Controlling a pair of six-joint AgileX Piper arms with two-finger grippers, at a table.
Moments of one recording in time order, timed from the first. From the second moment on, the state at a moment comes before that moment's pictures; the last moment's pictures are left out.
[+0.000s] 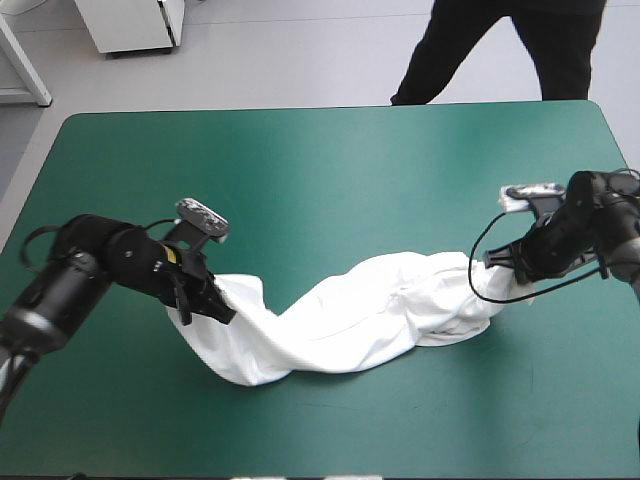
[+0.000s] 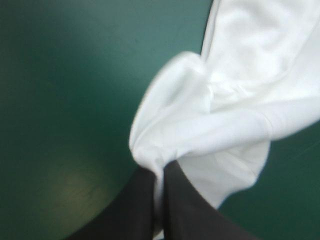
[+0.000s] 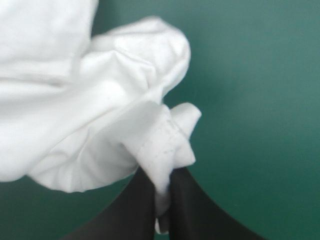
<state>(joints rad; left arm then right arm) -0.38 1.25 -1.17 -0.14 1.17 0.31 -0.01 1.46 -1.26 0.09 1.20 -0.17</state>
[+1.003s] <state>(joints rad) -0.38 0.95 -2.18 -0.06 1.26 0.23 0.00 0.96 -2.29 0.27 1.25 -0.11</state>
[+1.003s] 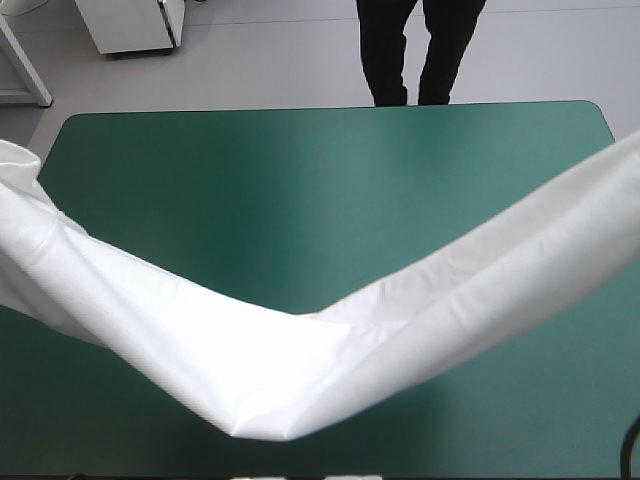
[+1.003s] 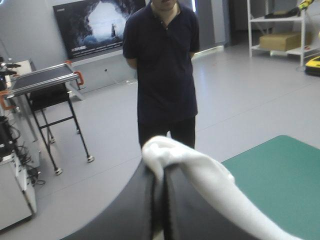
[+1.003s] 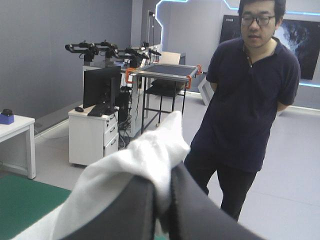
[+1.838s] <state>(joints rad) -0.38 1.44 -1.83 0.12 1.25 0.09 0.00 1.36 -1.87 0.15 1.22 -0.15</state>
